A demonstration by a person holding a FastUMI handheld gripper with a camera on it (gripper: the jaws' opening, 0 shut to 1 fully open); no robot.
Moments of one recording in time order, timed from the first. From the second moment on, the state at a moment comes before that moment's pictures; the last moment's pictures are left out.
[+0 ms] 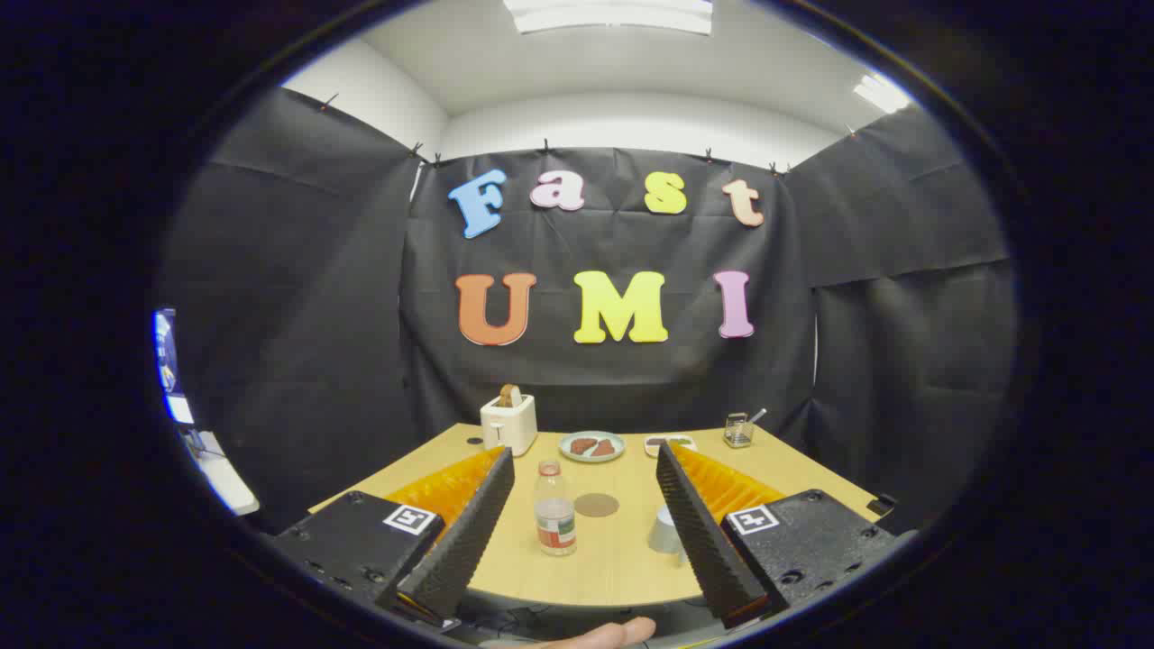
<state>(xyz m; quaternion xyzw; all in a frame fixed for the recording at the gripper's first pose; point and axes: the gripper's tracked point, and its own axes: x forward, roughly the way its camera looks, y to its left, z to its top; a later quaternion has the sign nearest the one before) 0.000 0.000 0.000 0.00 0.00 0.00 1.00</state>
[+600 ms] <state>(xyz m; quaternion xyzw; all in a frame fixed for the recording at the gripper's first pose) 0.009 0.001 -0.013 0.01 0.01 0.00 1.00</state>
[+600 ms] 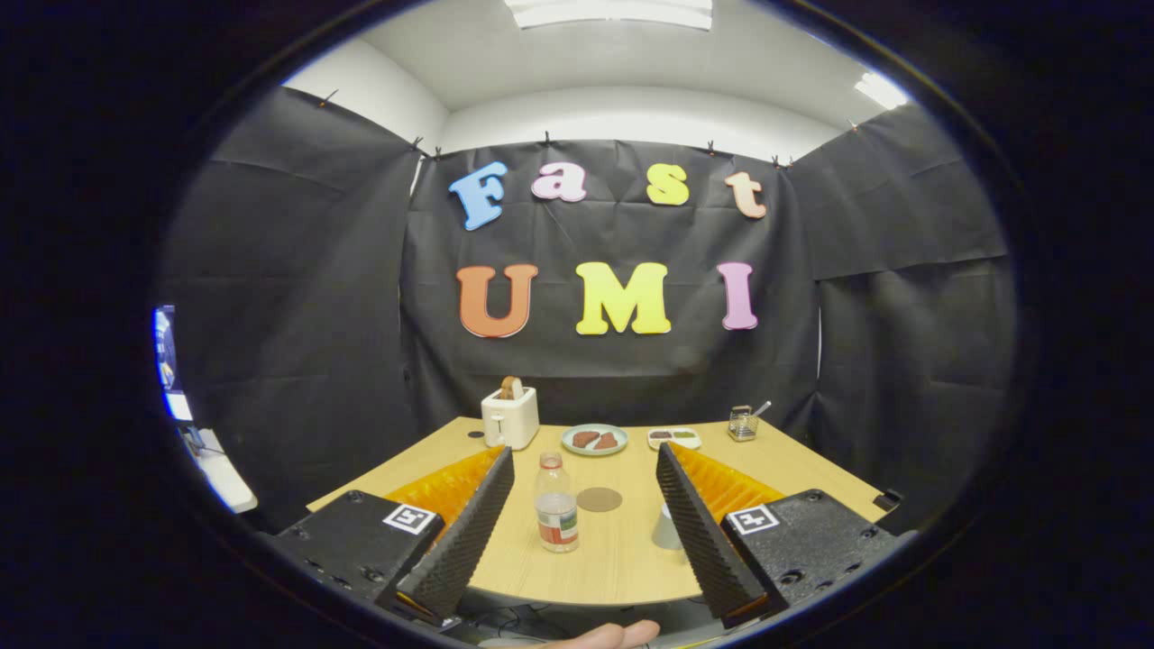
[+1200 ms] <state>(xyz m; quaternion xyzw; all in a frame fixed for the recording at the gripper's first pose) 0.051 0.025 -0.059 -0.01 0.01 0.00 1.00</state>
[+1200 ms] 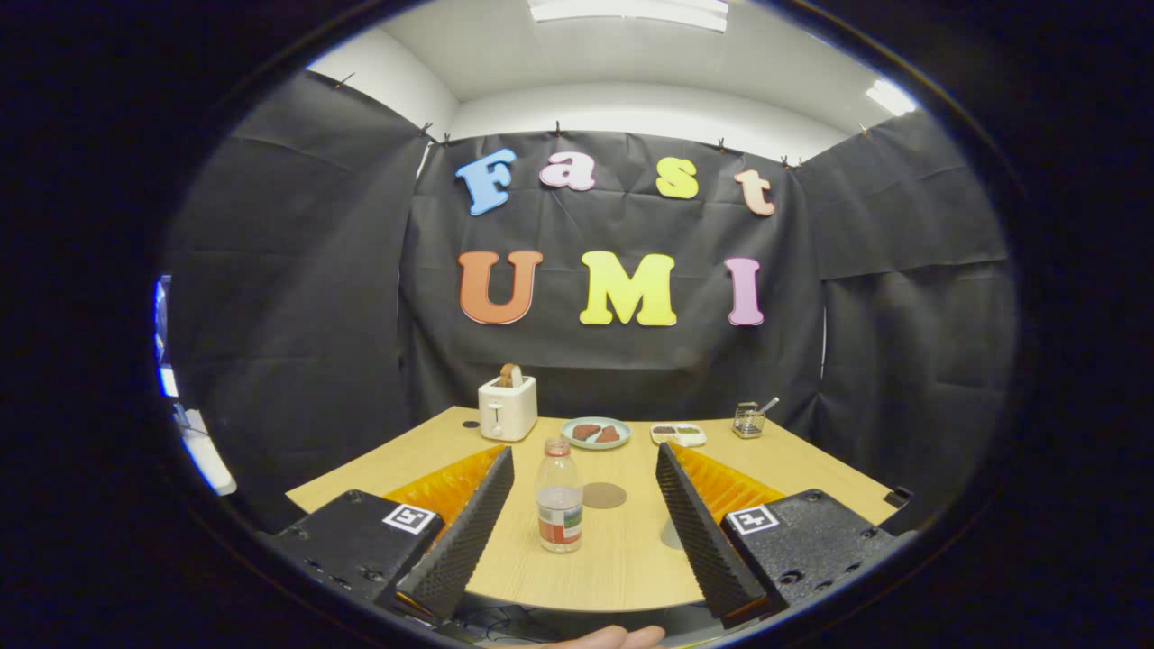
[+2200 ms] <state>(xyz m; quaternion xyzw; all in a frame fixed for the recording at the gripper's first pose) 0.195 0.045 -0.212 -0.01 0.07 -0.04 1.00</state>
